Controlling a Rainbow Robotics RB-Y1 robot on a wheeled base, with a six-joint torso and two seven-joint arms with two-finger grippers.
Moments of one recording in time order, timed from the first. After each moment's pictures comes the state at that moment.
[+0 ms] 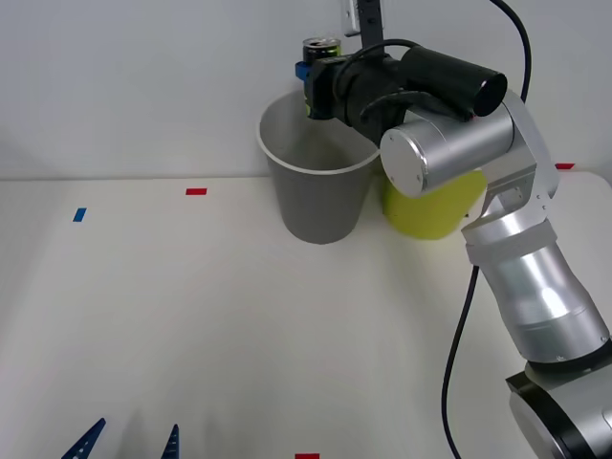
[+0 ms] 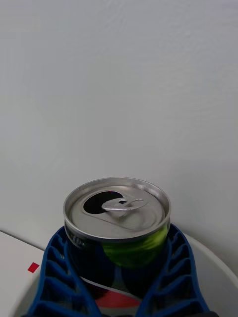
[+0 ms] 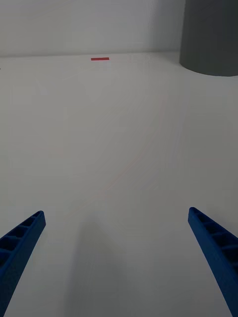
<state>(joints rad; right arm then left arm) -0.74 -0.20 0.22 -1.64 -0.31 0.74 1.40 0.91 0.28 -0.23 -1.86 -0.03 -0.42 -1.41</state>
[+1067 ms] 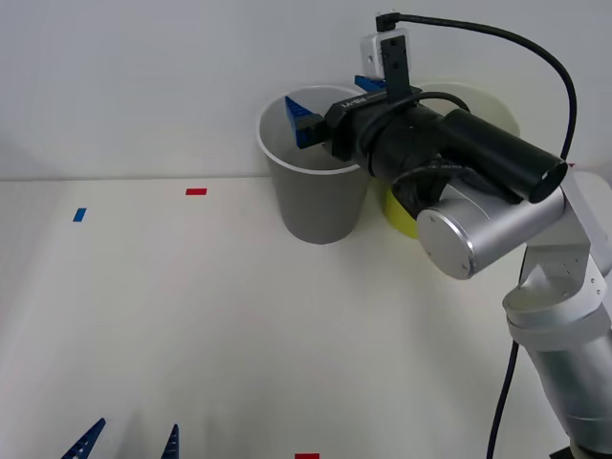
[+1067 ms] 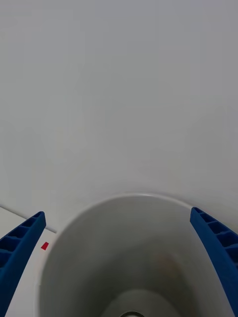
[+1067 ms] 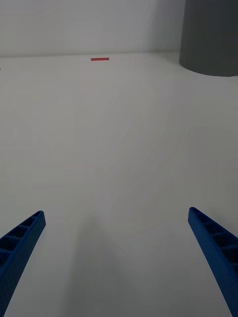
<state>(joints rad) -0.45 -0.28 0.28 -2.02 -0.29 0.74 1.42 0.91 0.28 -0.23 -1.86 -0.03 -0.42 -1.41</state>
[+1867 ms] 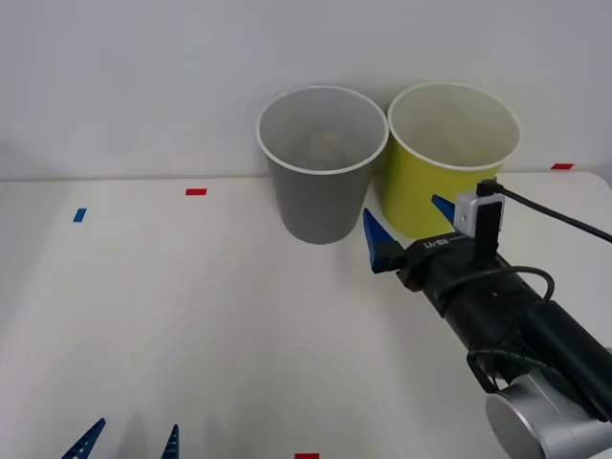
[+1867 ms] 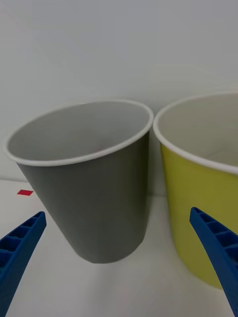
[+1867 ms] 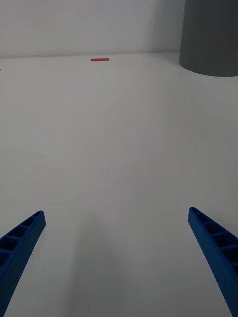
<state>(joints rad) 0.22 -0.31 0.27 -2.25 -0.19 0.41 1.42 0.91 0.28 -0.23 -1.86 -0.03 -0.42 -1.41</state>
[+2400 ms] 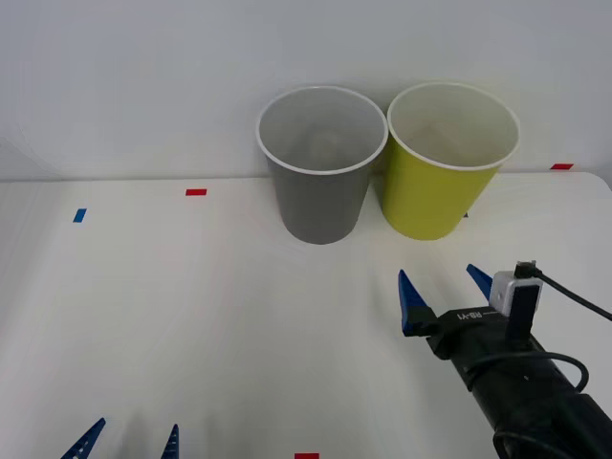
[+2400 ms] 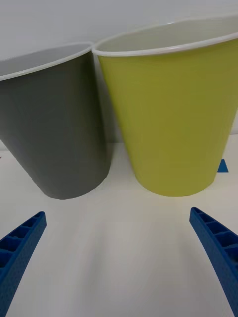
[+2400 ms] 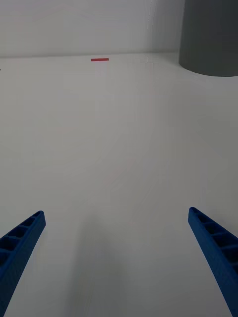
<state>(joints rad) 0.51 -0.25 0.25 -2.25 -0.15 0.25 1.42 0.91 0.28 -0.23 -1.86 -0.03 -0.42 -1.41</state>
